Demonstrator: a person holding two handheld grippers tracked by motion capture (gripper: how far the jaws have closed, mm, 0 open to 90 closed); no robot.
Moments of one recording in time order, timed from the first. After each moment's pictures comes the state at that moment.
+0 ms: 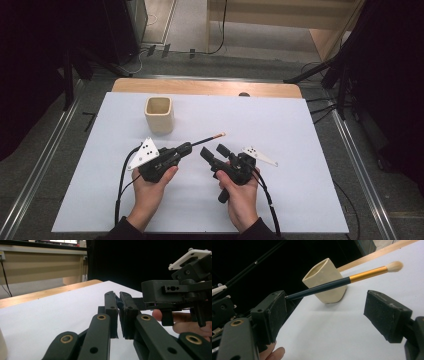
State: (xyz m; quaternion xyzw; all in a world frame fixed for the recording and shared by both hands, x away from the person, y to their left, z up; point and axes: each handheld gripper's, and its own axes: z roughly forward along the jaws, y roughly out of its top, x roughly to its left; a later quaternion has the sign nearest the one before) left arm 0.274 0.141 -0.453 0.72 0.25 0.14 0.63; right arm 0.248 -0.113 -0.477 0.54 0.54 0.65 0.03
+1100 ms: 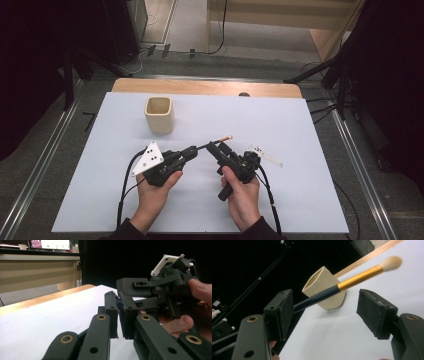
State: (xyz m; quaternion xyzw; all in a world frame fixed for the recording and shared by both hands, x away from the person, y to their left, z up) left arm 0.264 0.129 -0.453 0.72 0.22 0.14 0.64; right arm 0.252 -0.124 -0.481 0.57 0.48 0.67 0.00
